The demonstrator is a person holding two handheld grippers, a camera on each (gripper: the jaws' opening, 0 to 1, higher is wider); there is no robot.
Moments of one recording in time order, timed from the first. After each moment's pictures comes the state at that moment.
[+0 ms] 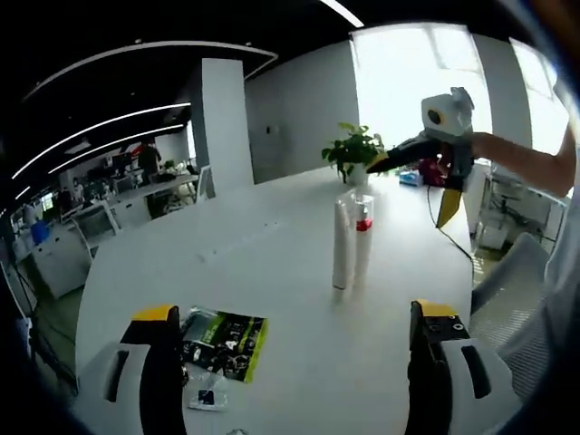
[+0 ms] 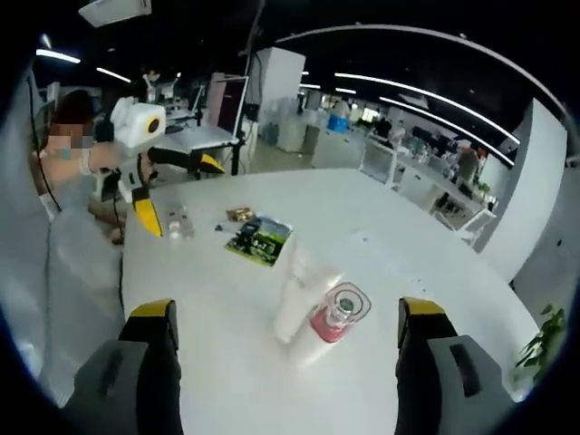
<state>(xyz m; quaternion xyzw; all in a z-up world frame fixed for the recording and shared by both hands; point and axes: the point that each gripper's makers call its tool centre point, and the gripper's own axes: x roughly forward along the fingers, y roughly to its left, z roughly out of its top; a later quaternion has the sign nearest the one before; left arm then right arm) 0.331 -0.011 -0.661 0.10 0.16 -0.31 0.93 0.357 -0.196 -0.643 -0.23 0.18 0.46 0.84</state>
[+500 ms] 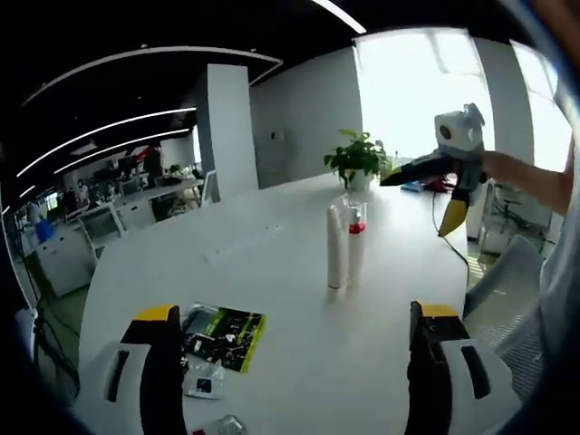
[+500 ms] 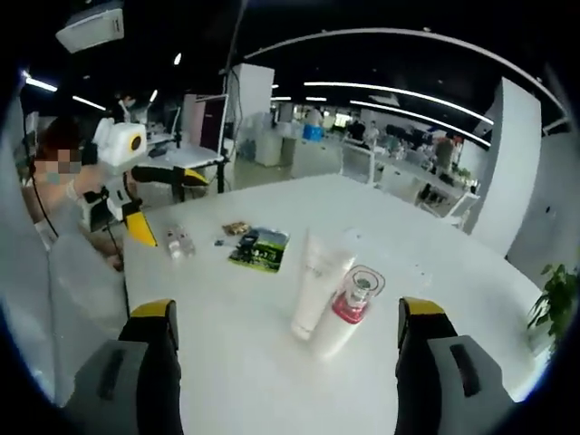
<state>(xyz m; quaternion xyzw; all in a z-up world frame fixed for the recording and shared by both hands) 0.308 -0.005 -0.657 0.09 0.15 -0.31 0.94 0.326 -0.194 -0.647 -0.18 0.18 0.43 0.87</state>
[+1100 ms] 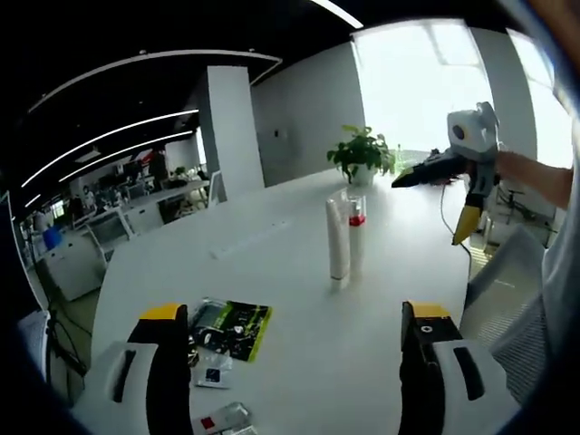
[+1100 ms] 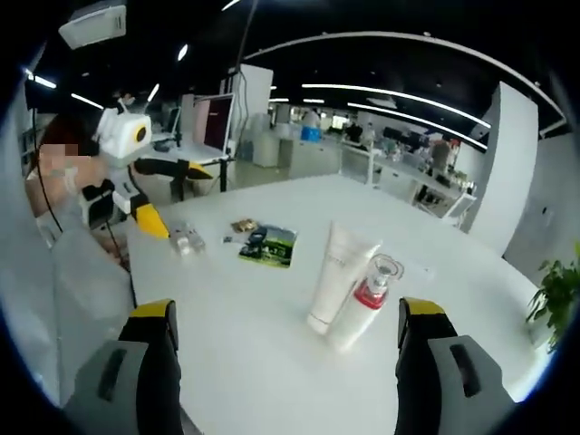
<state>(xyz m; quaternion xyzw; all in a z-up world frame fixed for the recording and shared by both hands) 0.296 0.004 -0.656 0.11 0.15 -0.29 0.94 0.300 -0.183 -0.659 -0.17 0.18 0.43 0.87</state>
